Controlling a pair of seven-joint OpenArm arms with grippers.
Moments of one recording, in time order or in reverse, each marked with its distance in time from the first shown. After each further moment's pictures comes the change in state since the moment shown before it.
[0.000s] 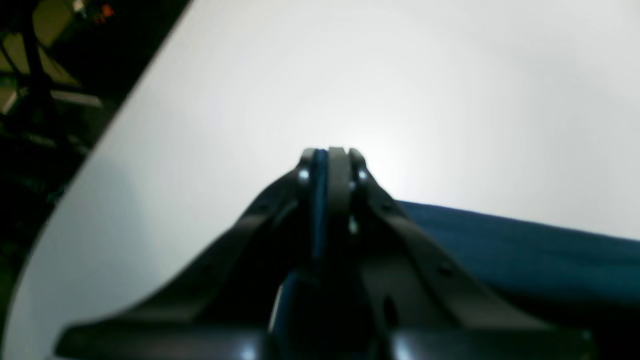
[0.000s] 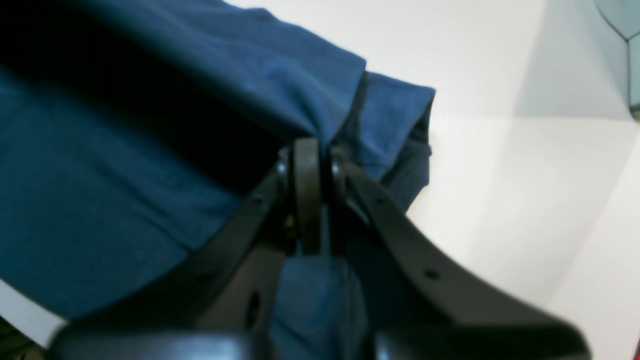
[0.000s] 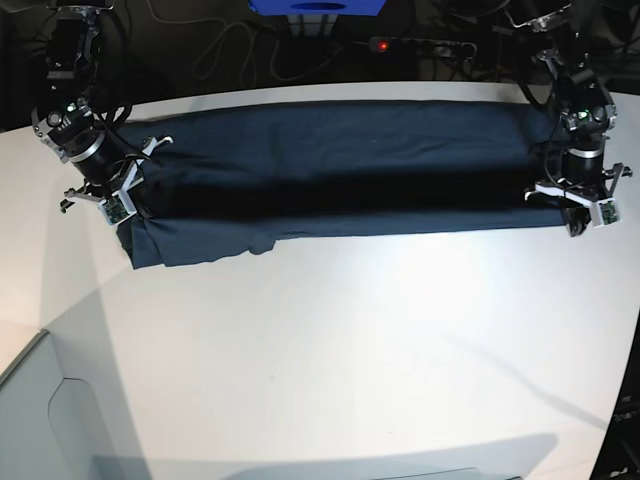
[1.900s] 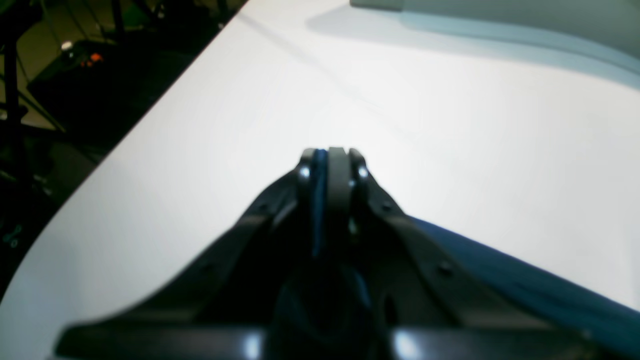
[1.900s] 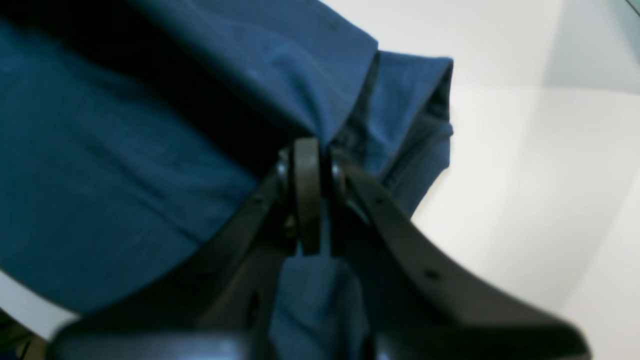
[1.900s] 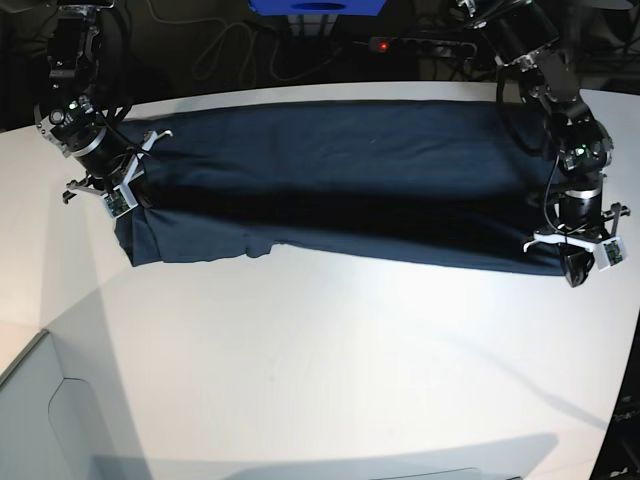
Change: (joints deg) left arm -11.0 4.1 0.0 1.1 0.3 0.2 0.1; right arm -0.7 0.0 -0.2 -2.6 -0.4 0.0 0.0
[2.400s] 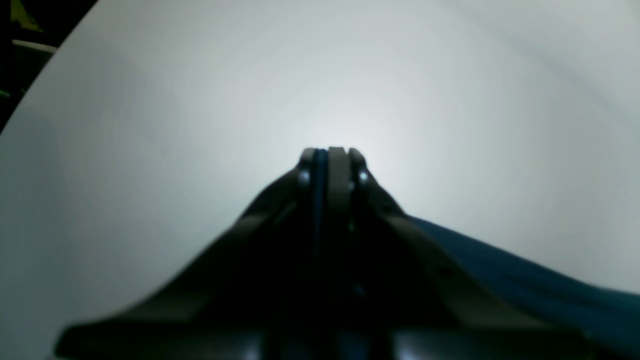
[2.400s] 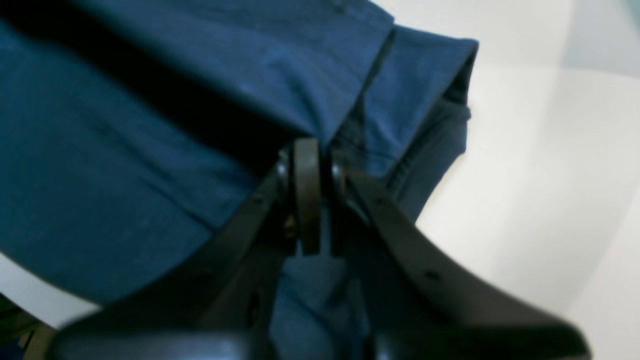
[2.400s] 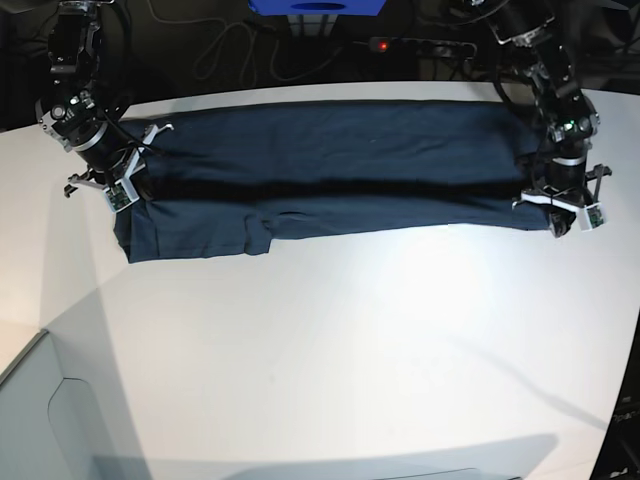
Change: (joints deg) left arm 6.9 0.1 -0.4 -5.0 -0.1 0.2 -0.2; right arm -1.1 0.0 0.0 -0.1 0.0 0.0 0.0
